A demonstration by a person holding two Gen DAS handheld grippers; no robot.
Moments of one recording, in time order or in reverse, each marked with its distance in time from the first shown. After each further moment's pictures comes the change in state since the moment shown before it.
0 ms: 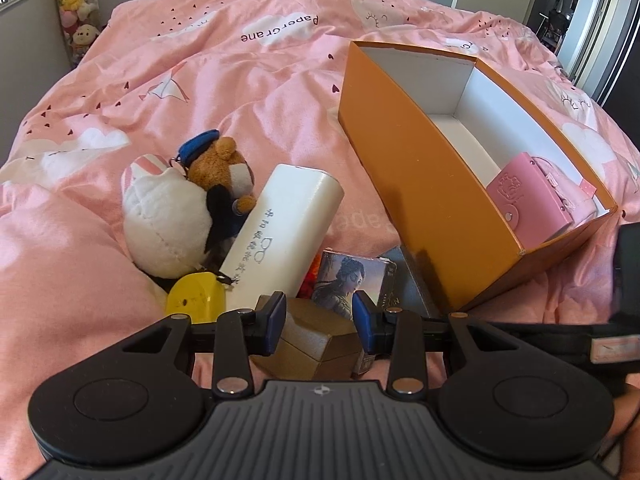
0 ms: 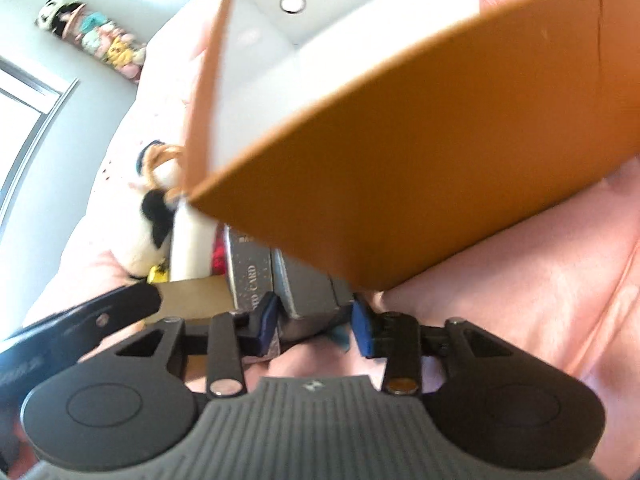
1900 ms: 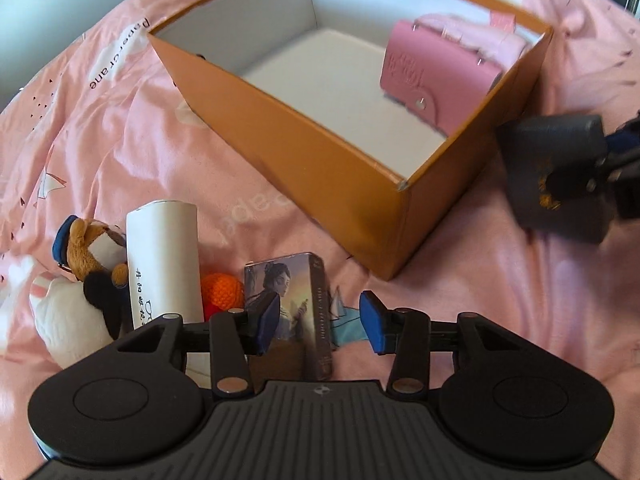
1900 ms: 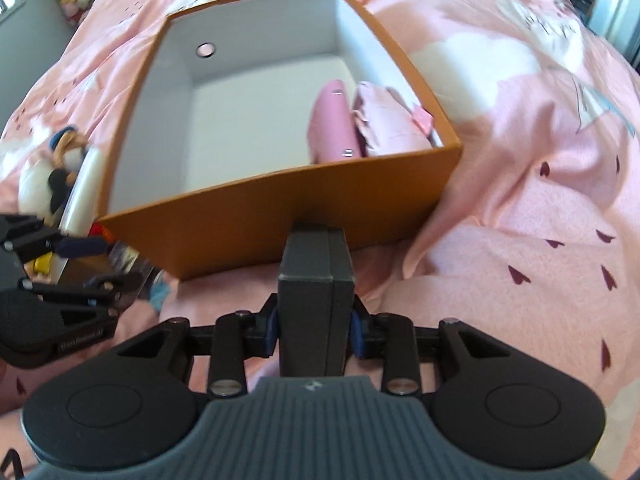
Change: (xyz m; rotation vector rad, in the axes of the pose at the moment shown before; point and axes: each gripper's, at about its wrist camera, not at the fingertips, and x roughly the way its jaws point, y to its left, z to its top) left arm 0.059 -0.103 0.003 0.534 0.173 0.017; right arm -0.106 -0.031 0.050 -0.227 -0.010 -0.449
